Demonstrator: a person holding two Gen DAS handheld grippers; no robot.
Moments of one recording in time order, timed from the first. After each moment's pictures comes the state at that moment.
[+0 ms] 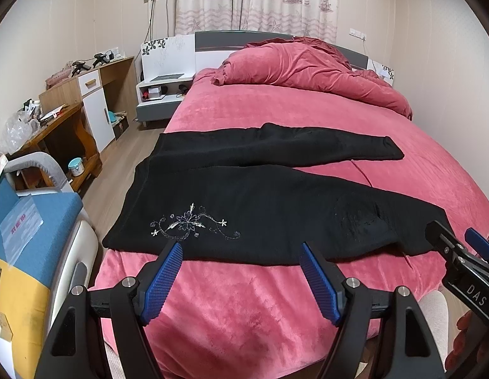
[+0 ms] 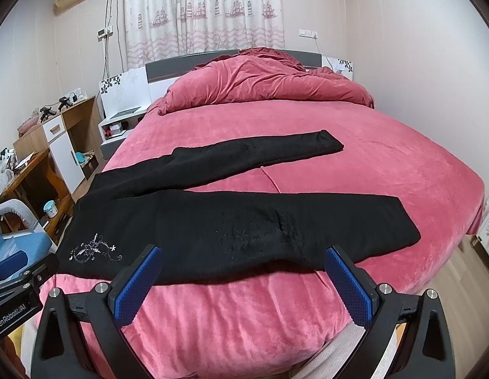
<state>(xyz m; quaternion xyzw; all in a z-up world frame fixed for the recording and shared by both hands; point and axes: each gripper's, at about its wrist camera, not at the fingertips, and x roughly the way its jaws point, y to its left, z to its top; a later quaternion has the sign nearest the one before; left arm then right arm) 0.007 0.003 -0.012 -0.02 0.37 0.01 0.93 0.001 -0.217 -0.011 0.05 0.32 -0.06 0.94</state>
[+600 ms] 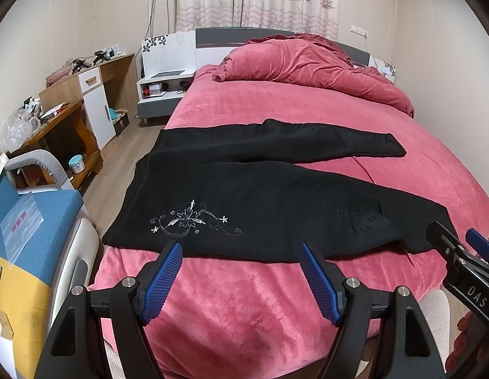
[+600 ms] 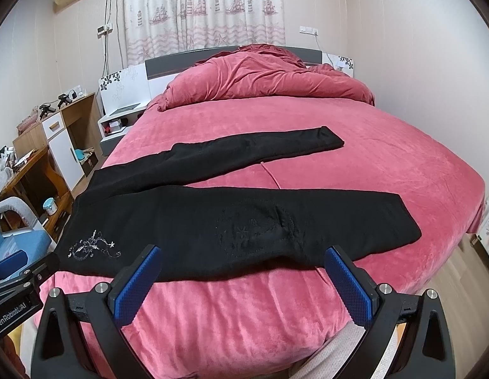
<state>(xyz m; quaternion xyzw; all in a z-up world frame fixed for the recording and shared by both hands) 0.012 0.002 -0.018 -0.02 0.38 0.01 0.93 0.003 -0.217 -0.014 0.04 0.33 -0.06 0.94</state>
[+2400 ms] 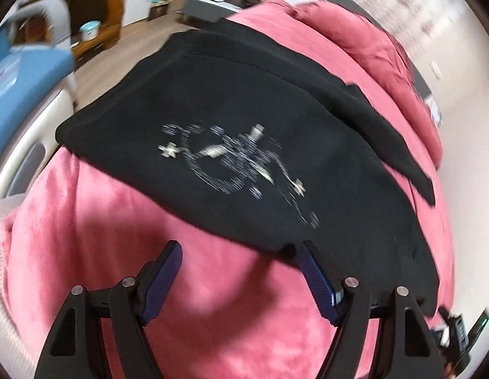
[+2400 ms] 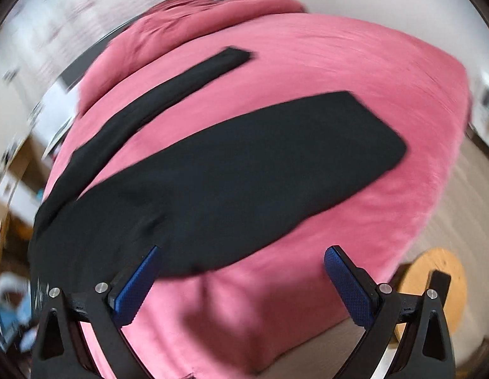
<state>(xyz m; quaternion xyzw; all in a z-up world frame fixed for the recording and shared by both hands) 0.094 0.115 -0.156 -0.27 0.49 0.04 0.82 0.057 -0.424 -0.129 0.24 0.42 -0.16 0.86</state>
